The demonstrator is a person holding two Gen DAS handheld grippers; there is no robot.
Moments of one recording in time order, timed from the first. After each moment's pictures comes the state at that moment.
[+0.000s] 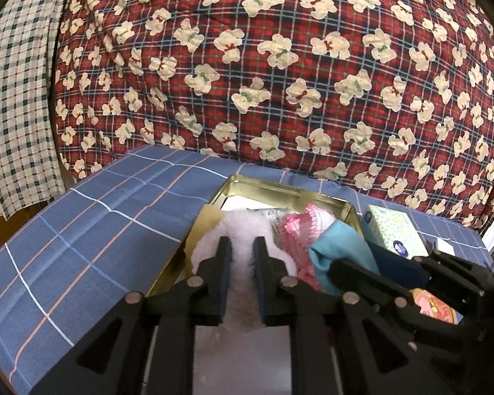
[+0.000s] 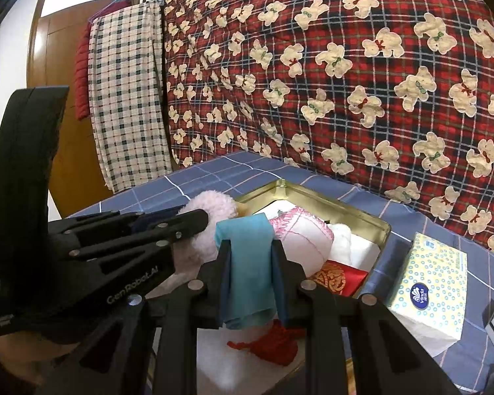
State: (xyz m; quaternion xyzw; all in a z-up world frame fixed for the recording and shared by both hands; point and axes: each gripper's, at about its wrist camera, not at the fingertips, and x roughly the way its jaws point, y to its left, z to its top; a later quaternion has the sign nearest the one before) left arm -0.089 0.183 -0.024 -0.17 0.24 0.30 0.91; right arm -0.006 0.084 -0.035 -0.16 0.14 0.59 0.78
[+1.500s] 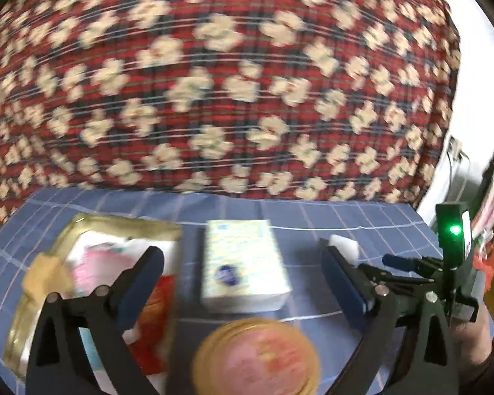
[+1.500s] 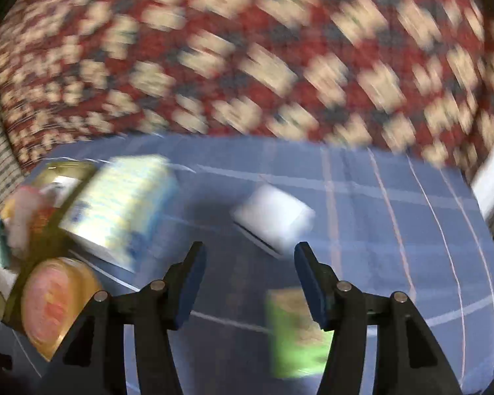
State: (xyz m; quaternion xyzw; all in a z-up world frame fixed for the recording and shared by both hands) left arm 0.029 0.046 0.026 -0.11 0.25 0.13 0.95; right arm 0.170 -0.103 -0.031 -0.11 0.26 0.31 0.91
